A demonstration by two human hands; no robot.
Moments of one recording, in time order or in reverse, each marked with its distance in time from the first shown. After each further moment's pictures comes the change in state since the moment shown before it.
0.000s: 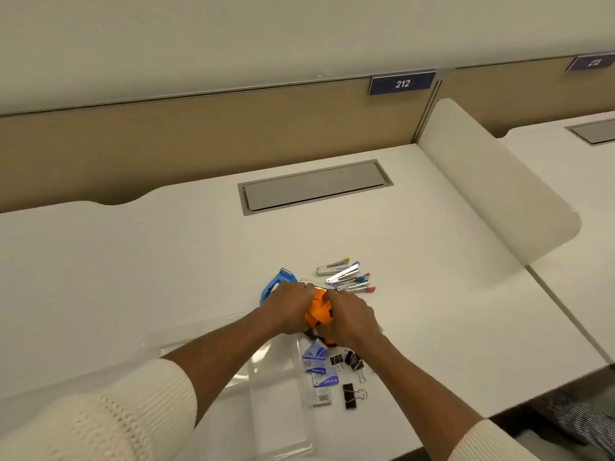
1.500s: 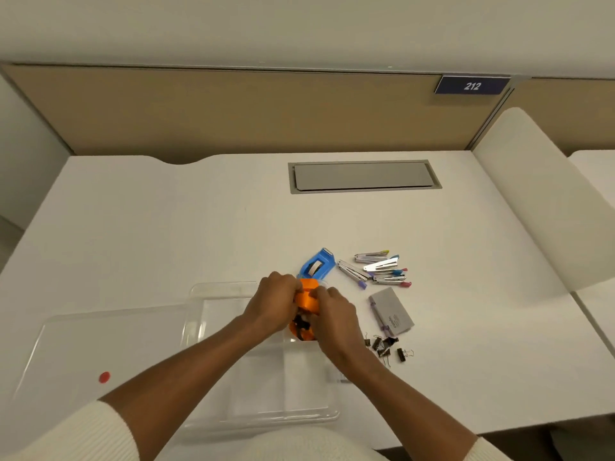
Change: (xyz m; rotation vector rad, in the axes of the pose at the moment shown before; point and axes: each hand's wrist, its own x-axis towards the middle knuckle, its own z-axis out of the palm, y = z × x) left_hand -0.122 -0.029 0.004 -0.414 0.293 -0.400; right_hand -0.042 -0.092 0.044 0.123 0.098 -0.131
